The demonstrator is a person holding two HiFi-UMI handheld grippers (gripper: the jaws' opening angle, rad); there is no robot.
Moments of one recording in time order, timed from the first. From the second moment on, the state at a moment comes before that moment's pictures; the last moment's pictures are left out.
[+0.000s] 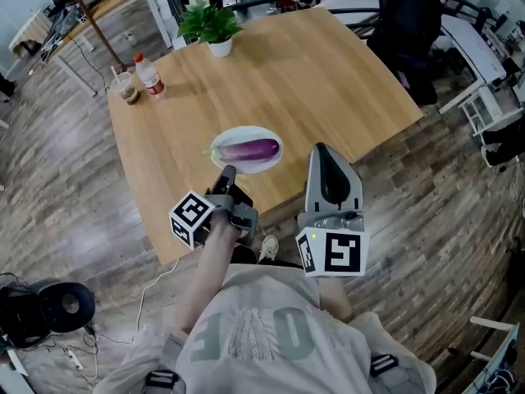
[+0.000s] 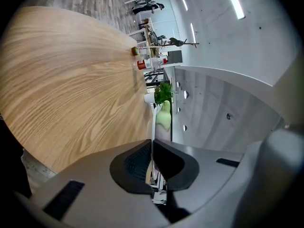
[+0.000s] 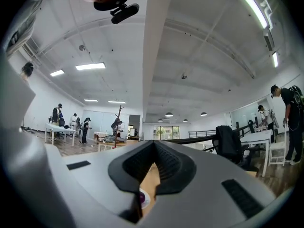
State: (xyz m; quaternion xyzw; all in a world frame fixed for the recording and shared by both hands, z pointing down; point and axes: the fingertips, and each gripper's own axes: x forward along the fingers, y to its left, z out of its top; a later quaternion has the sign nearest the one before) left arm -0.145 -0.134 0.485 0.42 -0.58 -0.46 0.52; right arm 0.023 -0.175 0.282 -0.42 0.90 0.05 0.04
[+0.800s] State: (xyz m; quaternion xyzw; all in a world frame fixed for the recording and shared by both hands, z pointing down) left arm -0.146 -0.216 0.531 0.45 -0.57 -0.39 0.56; right arm 0.027 -0.222 0.301 -0.47 0.88 0.05 0.01
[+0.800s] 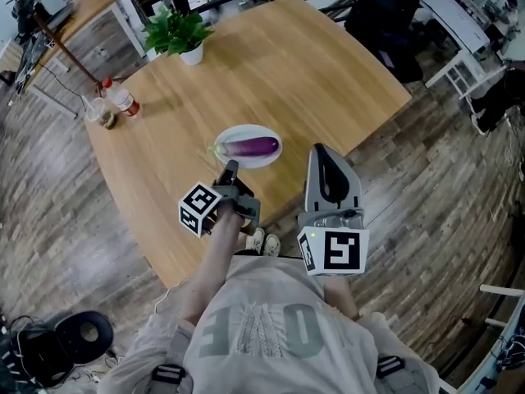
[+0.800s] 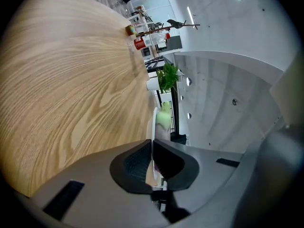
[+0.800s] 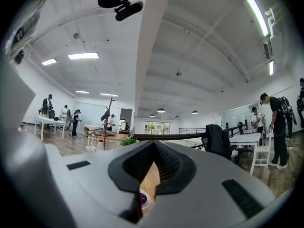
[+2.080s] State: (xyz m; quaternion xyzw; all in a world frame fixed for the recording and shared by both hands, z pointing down) left arm -0.142 -0.265 0.593 0.46 -0.57 -0.34 0.60; right arm 0.018 -0.246 0.321 -0.49 0.87 0.04 -0.03
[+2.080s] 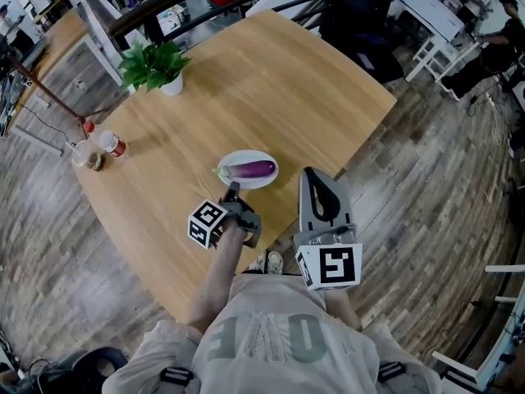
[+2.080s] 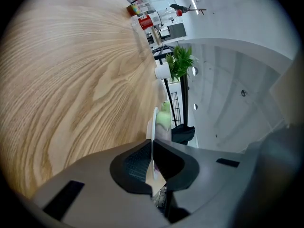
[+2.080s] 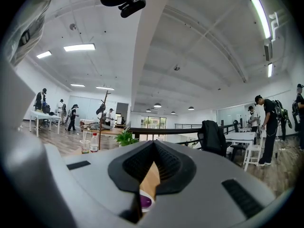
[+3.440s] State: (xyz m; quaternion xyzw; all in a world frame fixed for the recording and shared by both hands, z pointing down) left arm -0.136 -0.278 0.635 0.42 -0.55 -0.35 0.63; right arm 0.018 -0.254 0.327 -0.49 0.87 0.04 -0.05
